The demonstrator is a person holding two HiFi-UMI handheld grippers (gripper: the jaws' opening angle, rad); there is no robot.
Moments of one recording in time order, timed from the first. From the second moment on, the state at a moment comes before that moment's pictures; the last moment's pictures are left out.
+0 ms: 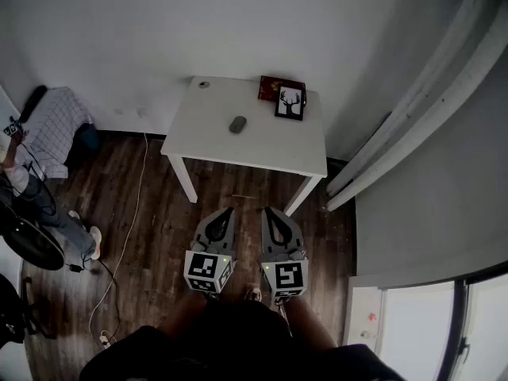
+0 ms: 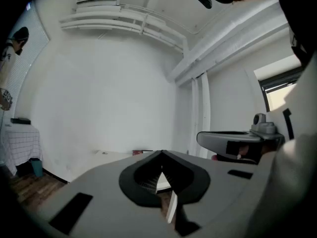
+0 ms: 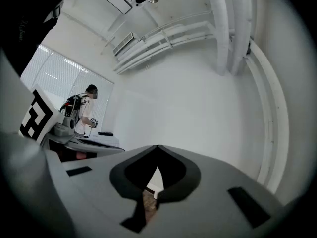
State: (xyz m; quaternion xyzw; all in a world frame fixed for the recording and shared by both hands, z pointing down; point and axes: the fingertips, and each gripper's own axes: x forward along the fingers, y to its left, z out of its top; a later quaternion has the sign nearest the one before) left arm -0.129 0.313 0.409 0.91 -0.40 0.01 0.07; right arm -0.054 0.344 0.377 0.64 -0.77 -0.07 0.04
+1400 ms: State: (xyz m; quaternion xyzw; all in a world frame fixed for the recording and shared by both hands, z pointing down) left arm -0.081 0.244 0.483 0.89 -0.43 0.08 0.09; right arm 0.008 0.260 0.443 0.59 -0.80 -0.02 0.08
